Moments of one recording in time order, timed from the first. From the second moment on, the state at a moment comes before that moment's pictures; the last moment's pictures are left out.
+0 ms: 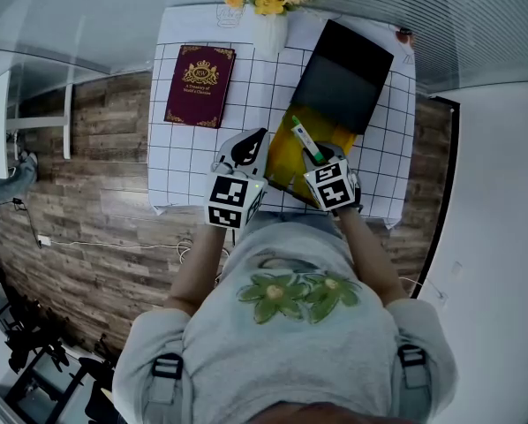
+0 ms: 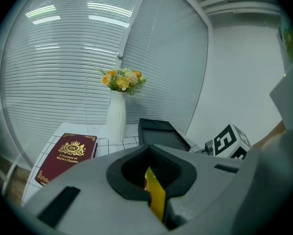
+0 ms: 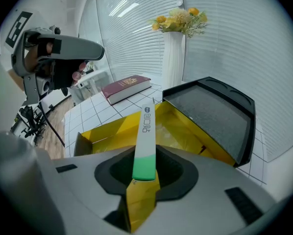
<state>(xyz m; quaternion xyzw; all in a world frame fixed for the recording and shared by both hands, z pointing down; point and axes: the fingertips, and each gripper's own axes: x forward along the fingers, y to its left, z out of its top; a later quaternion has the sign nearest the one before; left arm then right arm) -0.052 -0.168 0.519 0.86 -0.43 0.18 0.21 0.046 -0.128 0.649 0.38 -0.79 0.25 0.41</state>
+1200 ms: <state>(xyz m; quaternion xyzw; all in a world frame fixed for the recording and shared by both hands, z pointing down) -0.046 -0.171 0.530 0.86 -0.42 0.19 0.22 0.046 -0.129 0.660 0.37 -0.79 0.25 0.43</state>
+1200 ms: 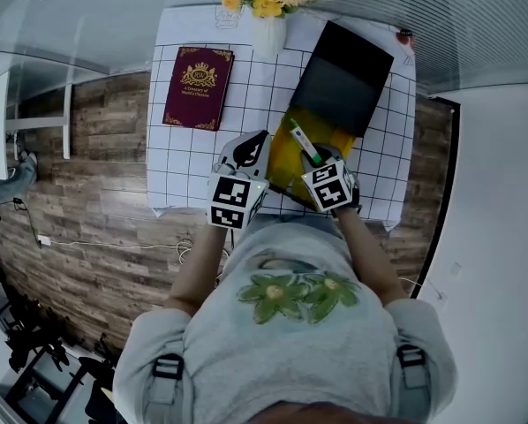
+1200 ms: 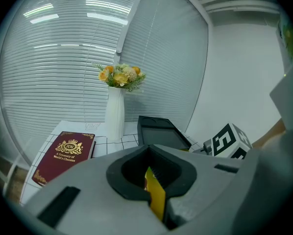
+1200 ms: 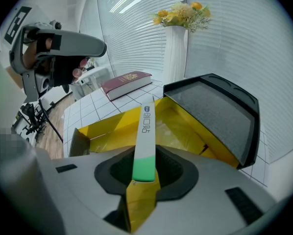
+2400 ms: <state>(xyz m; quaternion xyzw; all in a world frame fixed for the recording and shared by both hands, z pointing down) -0.040 -0.173 0.519 0.86 -0.42 0.19 0.20 0.045 -0.138 0.628 0.38 -0.80 0.24 0.39</state>
